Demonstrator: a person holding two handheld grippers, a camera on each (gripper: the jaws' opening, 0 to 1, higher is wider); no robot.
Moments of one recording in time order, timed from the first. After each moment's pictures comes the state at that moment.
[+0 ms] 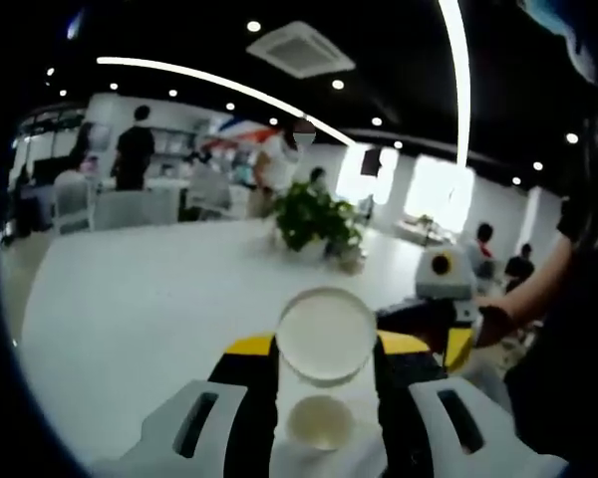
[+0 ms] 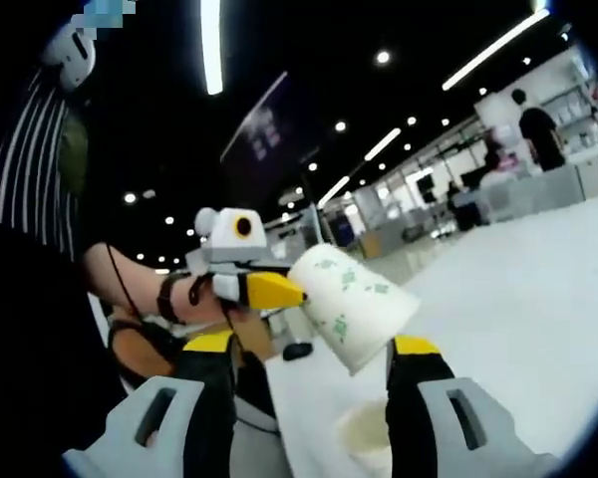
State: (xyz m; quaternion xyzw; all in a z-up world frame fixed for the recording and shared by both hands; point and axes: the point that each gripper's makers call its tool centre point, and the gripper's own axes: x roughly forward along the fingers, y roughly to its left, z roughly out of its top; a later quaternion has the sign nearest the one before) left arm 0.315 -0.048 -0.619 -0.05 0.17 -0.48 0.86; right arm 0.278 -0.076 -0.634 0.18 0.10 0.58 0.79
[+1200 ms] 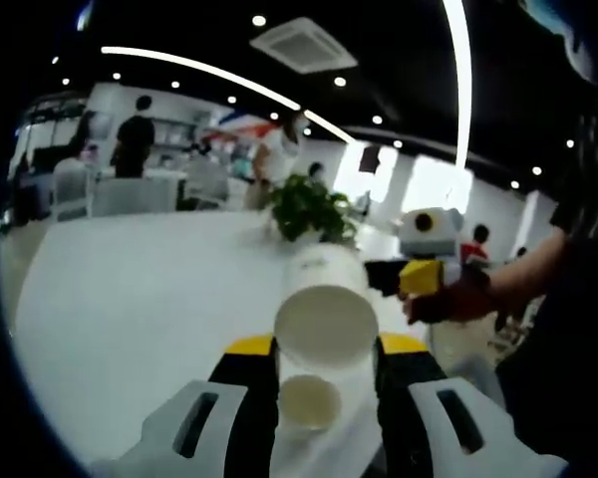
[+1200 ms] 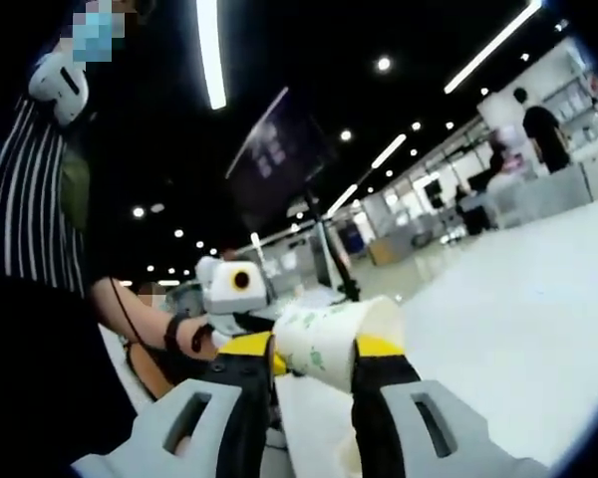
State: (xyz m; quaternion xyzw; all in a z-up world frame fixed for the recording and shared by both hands) left arm 0.297 -0.043 -0.635 -0.07 0.18 -0.48 0.85; right arm 0.294 -0.080 -0.602 0.19 0.09 0.60 0.77
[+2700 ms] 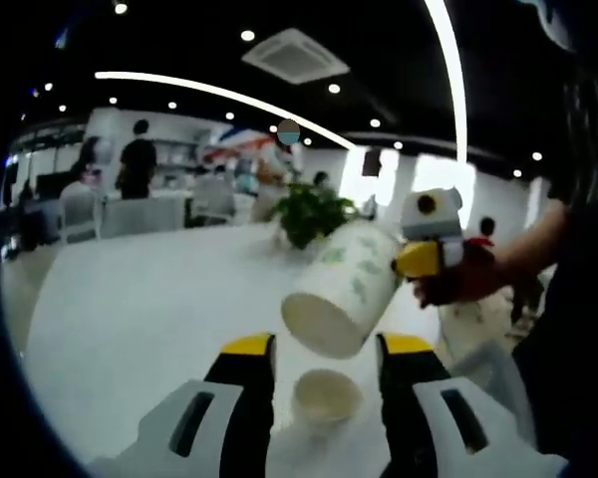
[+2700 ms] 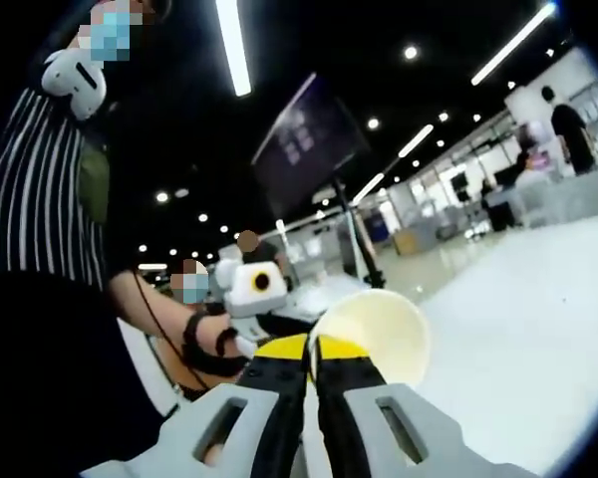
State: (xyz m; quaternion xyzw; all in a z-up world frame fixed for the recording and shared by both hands) left arm 0.289 -0.028 -0.640 -0.04 0.14 -0.46 0.87; right arm 0.271 -0.067 -0.598 0.17 0.10 0.65 0.74
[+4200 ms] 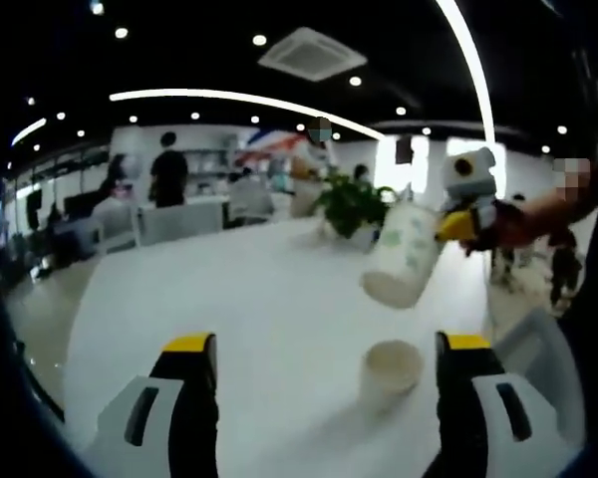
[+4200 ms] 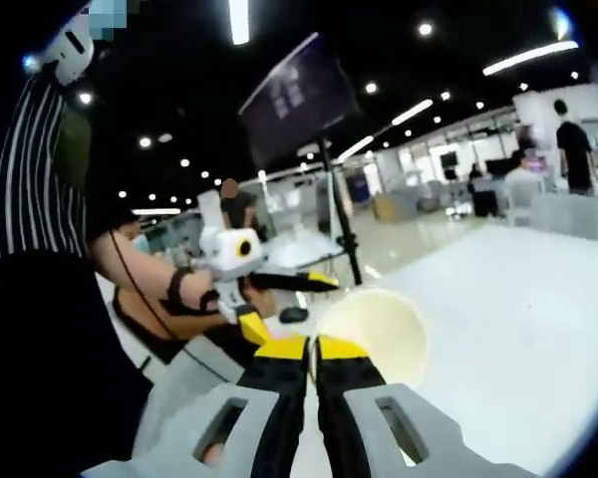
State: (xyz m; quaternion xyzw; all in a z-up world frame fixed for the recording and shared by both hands) left arm 0.318 0.027 -0.672 0.04 0.15 -0.39 0.91; right arm 0.288 -0.088 -0.622 0.01 0.17 0.63 0.76
